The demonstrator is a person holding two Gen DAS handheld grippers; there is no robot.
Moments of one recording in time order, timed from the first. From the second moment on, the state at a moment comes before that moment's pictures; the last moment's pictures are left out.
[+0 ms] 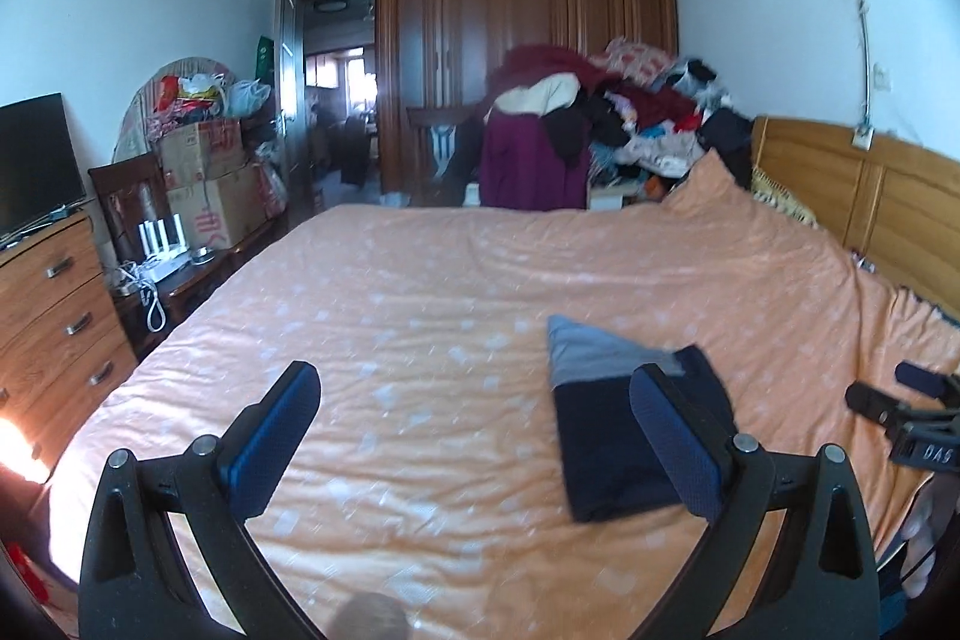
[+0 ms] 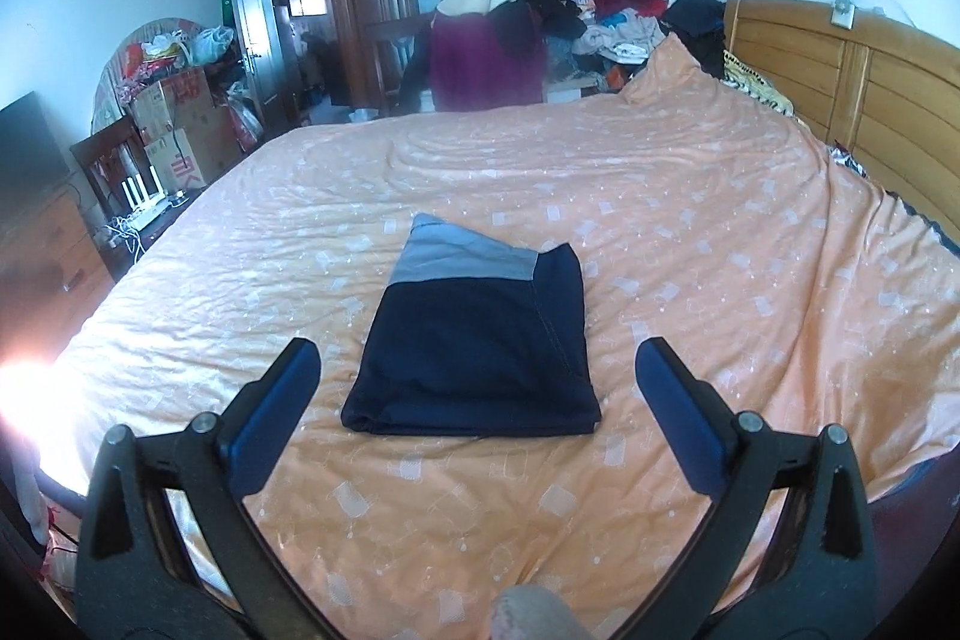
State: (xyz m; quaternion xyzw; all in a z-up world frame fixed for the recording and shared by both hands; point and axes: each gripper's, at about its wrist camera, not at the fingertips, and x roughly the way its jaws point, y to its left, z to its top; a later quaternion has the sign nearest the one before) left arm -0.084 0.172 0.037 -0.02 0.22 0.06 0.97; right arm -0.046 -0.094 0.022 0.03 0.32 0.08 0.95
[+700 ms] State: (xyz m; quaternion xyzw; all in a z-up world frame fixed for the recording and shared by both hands) left arm -0.084 0.178 0.010 -0.02 0.26 0.06 0.96; right arm -0.065 -0.080 0.015 0.02 0.33 0.08 0.94
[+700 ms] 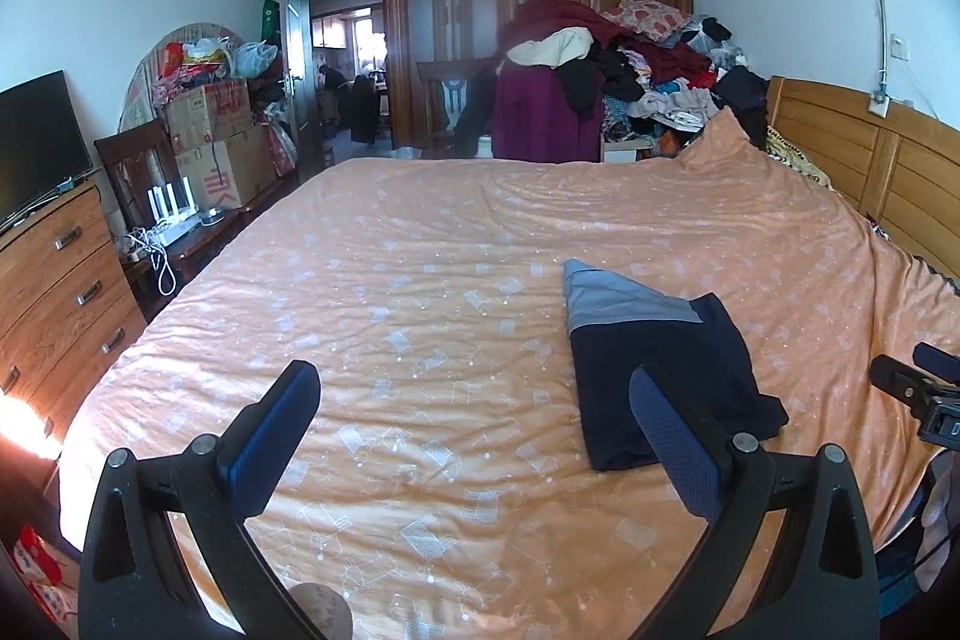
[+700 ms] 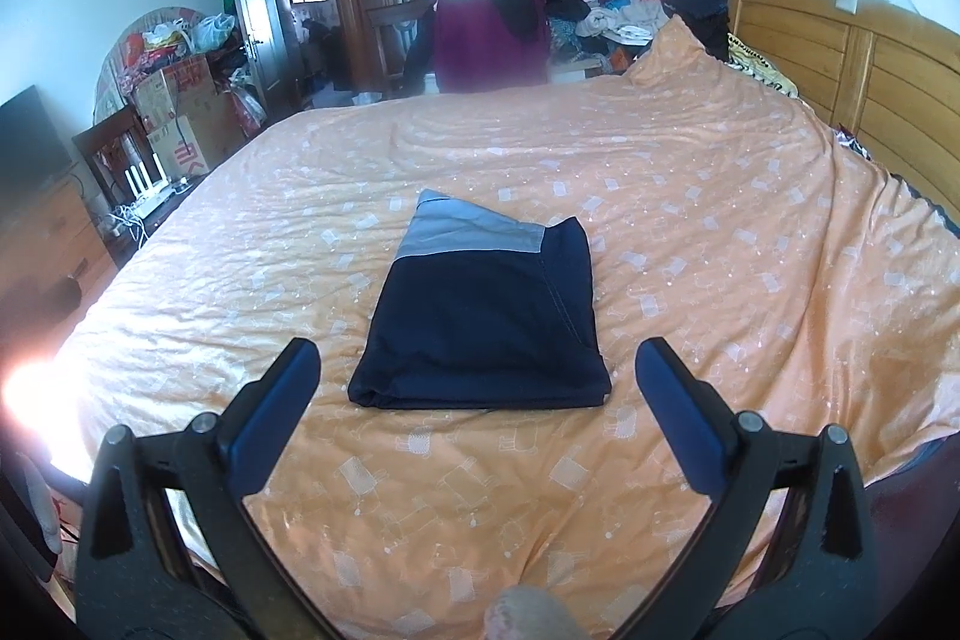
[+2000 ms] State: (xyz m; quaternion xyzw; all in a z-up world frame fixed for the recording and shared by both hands) left arm -0.081 0.130 0.042 0.01 0.24 0.01 0.97; right arm -0.061 -0.084 0.025 0.01 0.34 0.05 0.94
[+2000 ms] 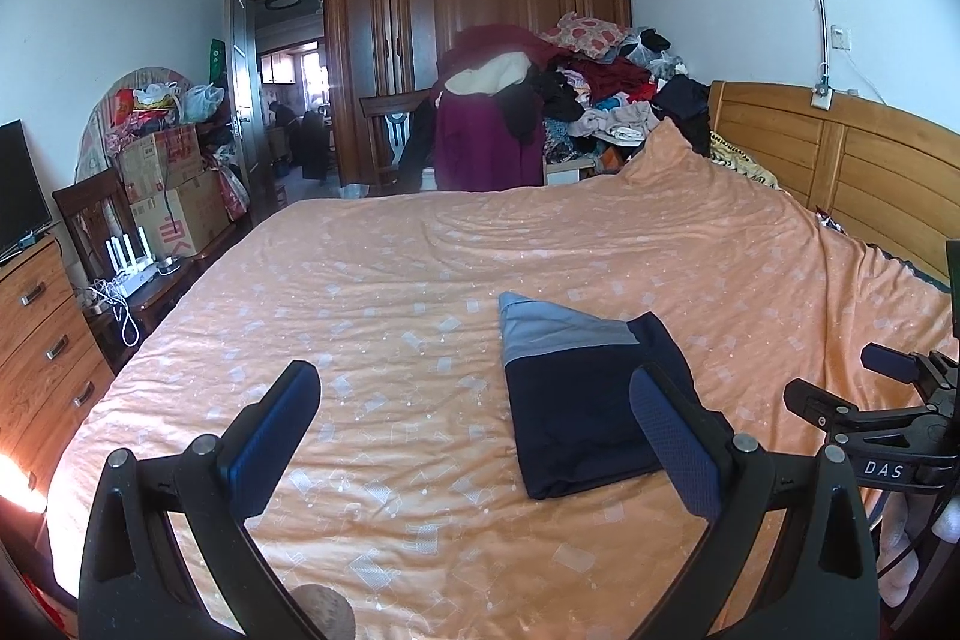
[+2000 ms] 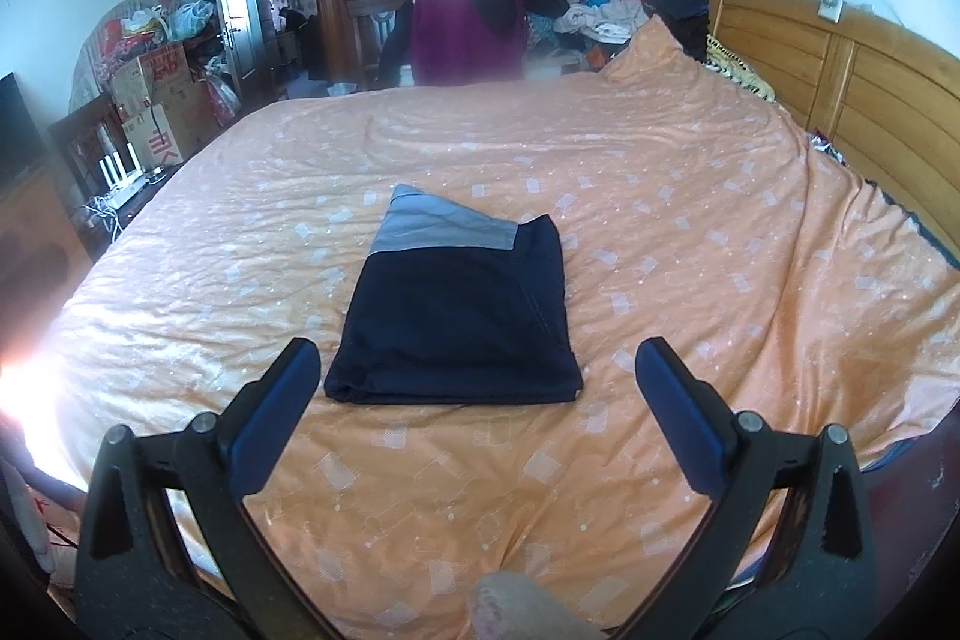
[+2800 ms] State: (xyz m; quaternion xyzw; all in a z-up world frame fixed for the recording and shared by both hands) left arm -0.062 0.146 0.008 0.02 0.32 0.04 0.95; right arm -0.072 -0.066 0.017 -0.02 0.34 0.05 0.94
